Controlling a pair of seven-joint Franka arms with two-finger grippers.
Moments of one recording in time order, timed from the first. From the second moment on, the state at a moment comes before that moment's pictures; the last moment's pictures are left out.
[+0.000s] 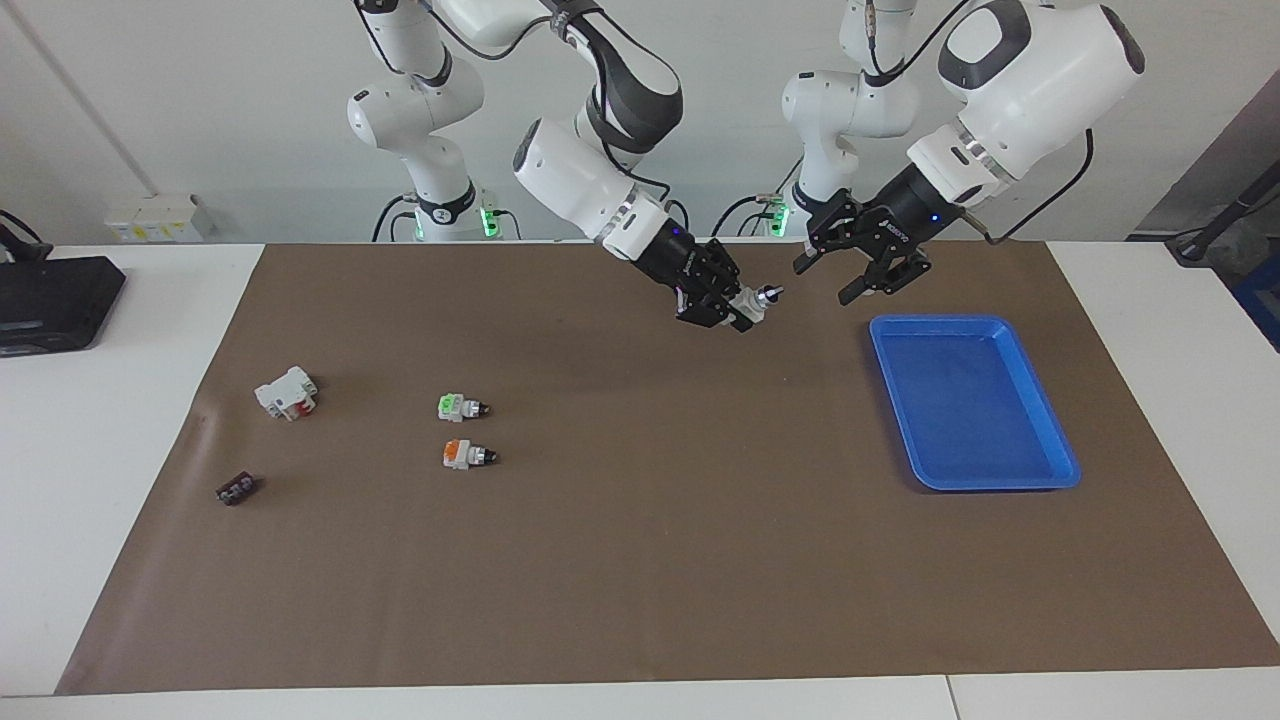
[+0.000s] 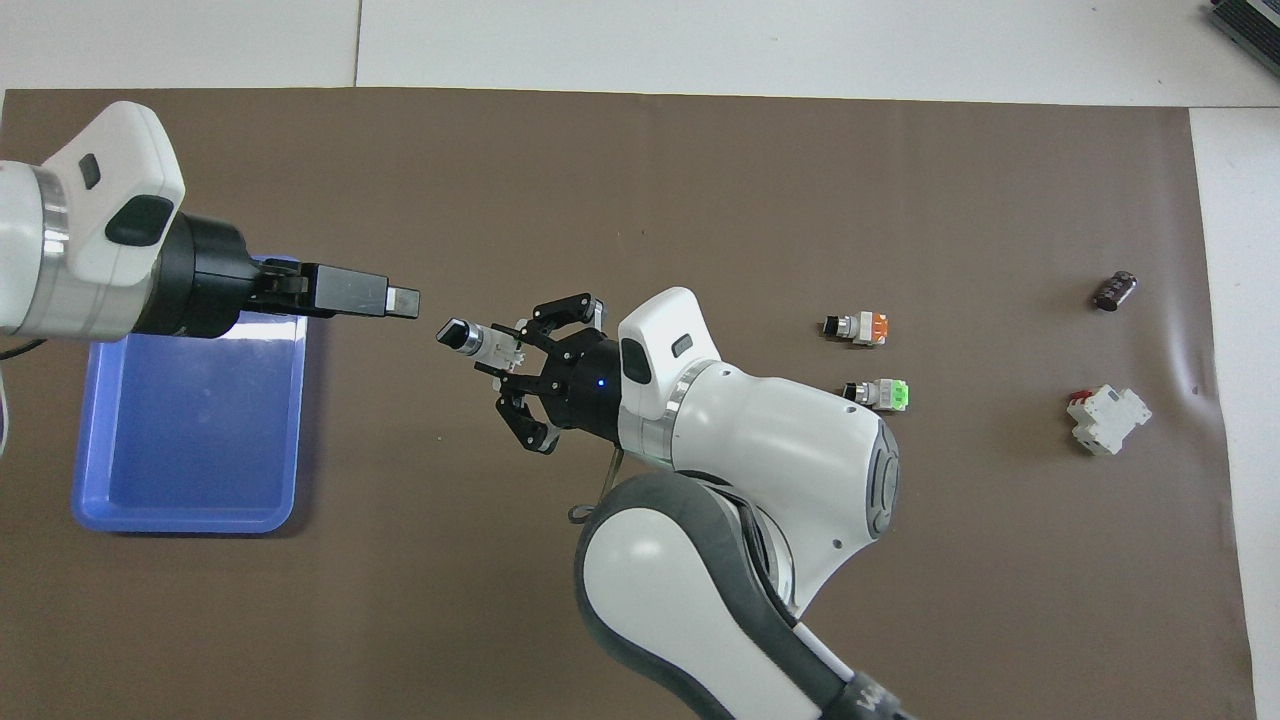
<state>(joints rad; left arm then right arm) -0.26 -0.06 0.06 -1.77 -0.61 1.83 0.21 0.62 0.18 0.12 -1.89 1.27 2.78 -1.56</state>
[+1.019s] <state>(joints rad) -0.35 -0.07 0.06 -1.84 -0.61 1.94 0.36 0.63 0.18 0.12 -1.90 1.27 2.80 -1.56</state>
